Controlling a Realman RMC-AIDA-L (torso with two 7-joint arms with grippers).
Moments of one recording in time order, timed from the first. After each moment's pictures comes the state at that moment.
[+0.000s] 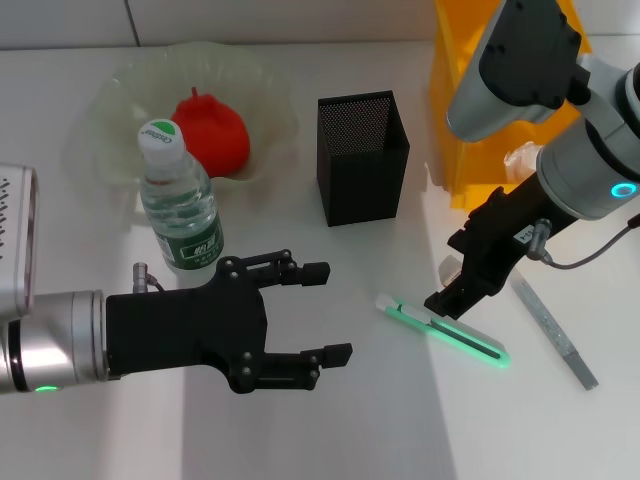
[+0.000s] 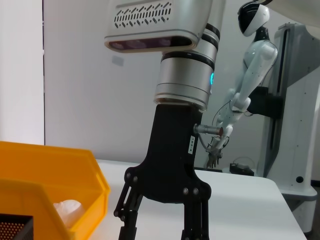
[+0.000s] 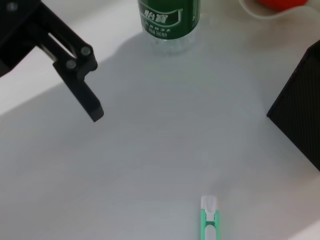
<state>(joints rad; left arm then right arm) -0.20 -2.07 1.40 0.90 1.48 1.52 -1.17 0.65 2.08 -1.49 -1.43 -2.51 -1.68 2.44</state>
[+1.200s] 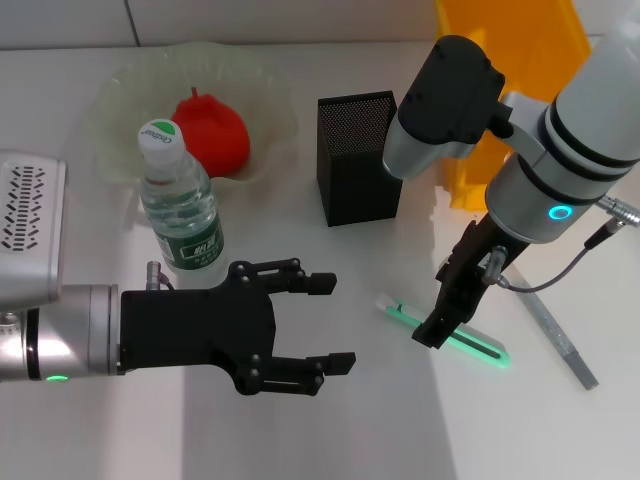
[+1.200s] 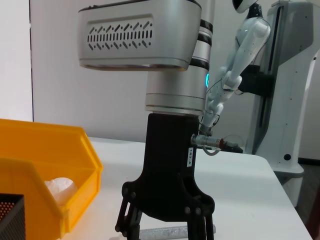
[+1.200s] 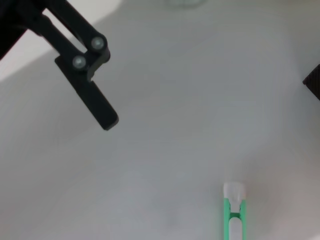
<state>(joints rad) -0.25 -2.07 1.40 0.90 1.56 1.50 -1.22 0.77 2.09 -1.63 -1.22 -2.52 -1.61 2.56</state>
